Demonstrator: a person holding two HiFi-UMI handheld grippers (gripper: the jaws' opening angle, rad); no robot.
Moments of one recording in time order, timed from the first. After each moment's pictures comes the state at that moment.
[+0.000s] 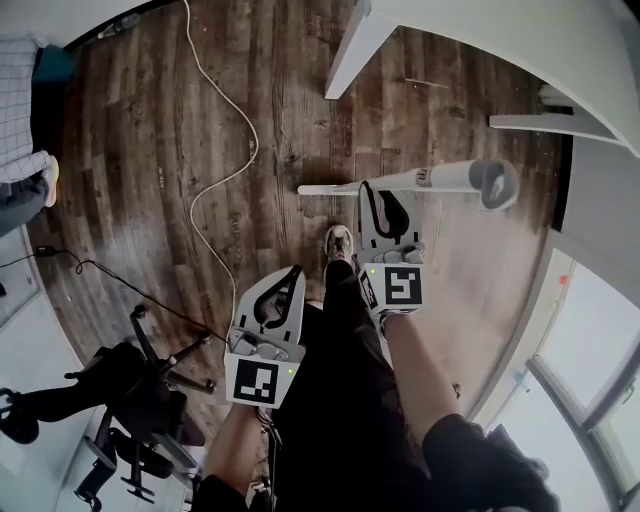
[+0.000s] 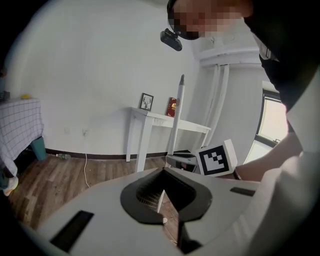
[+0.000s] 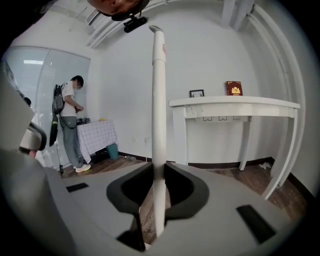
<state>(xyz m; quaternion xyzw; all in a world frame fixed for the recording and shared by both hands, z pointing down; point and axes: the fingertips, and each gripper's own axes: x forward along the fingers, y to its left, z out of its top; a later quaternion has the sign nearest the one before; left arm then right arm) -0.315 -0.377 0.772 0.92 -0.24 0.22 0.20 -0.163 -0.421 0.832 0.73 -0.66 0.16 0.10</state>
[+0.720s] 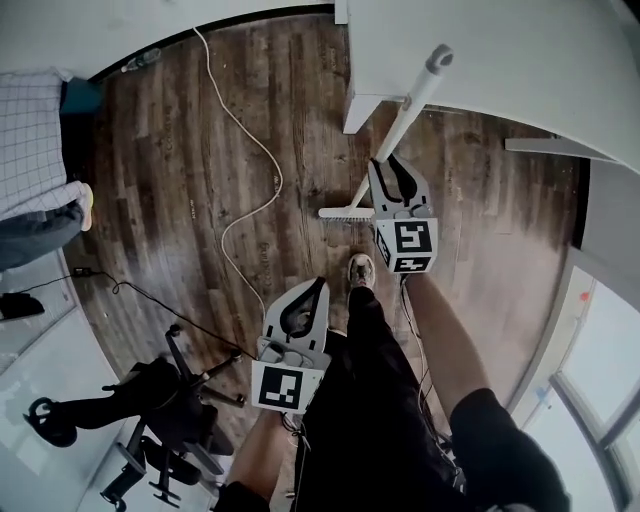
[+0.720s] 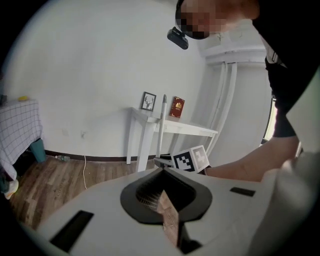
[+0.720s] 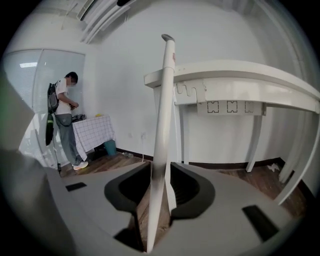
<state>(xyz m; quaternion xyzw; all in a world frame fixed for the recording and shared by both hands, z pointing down) -0.261 -0.435 0.741 0.92 -0.25 0.22 0.21 -0.093 -0.533 0.868 0.71 -0.67 0.19 0.12</state>
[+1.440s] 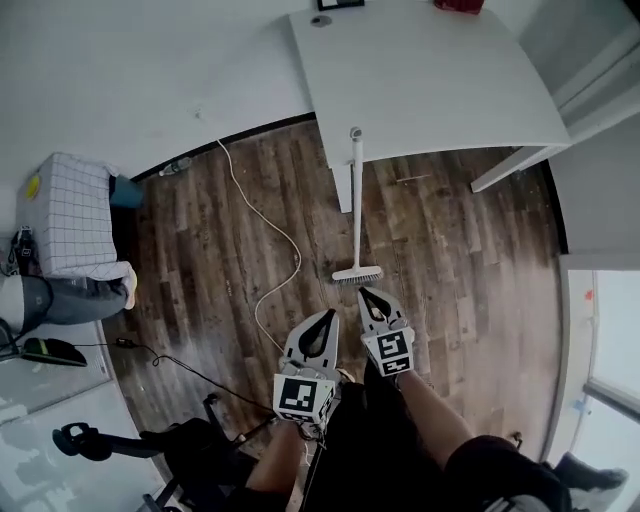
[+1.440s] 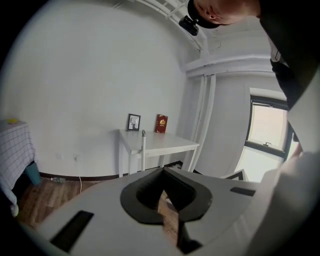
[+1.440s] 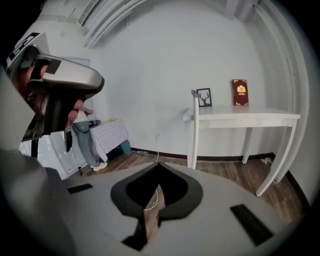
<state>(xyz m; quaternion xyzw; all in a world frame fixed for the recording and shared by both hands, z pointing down) -0.279 -0.371 0.602 0.96 -0.20 0.17 0.13 -0.220 -0.356 0.736 0.69 -0.68 0.22 0.12</state>
